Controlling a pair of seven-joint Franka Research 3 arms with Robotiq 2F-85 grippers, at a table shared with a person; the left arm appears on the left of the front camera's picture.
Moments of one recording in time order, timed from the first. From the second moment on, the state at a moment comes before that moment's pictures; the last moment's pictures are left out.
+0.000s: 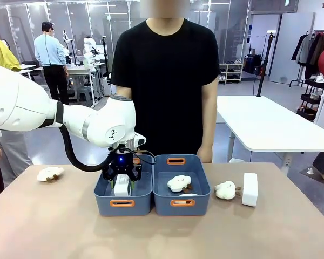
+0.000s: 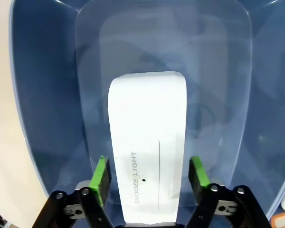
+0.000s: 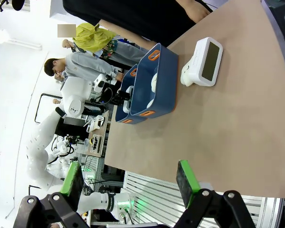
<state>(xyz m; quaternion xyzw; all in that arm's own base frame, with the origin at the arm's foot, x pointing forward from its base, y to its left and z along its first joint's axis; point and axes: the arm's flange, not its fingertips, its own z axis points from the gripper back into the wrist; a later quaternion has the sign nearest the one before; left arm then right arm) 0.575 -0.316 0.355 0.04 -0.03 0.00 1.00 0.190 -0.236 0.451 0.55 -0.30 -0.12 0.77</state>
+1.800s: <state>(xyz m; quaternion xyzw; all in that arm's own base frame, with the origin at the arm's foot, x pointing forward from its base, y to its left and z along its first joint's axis) 0.474 -0.178 0.509 -0.26 -0.10 -0.07 0.96 0.190 -0.236 0.451 0.55 -0.30 -0.12 0.77</state>
